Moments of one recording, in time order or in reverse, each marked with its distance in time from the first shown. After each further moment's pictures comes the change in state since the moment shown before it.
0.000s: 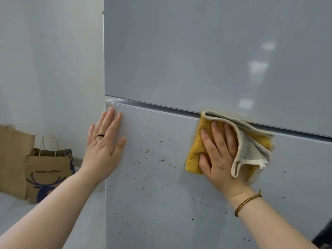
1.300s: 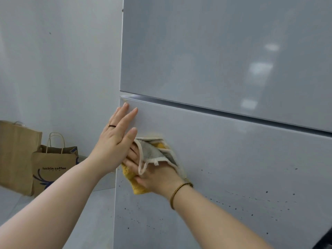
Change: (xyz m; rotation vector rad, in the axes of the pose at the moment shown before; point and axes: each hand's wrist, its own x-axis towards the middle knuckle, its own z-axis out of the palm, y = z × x) left_hand 0.002 0.006 -0.026 -0.265 -0.138 -0.023; right_hand 0.024 -0.145 0.057 -0.042 -0.275 -0.471
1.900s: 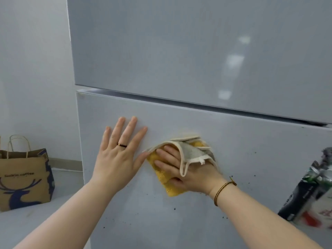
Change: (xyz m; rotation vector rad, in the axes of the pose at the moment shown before) left_hand -0.015 0.008 0.086 0.627 0.119 0.338; right_hand -0.123 0.093 -0.018 0.114 0.037 -0.082
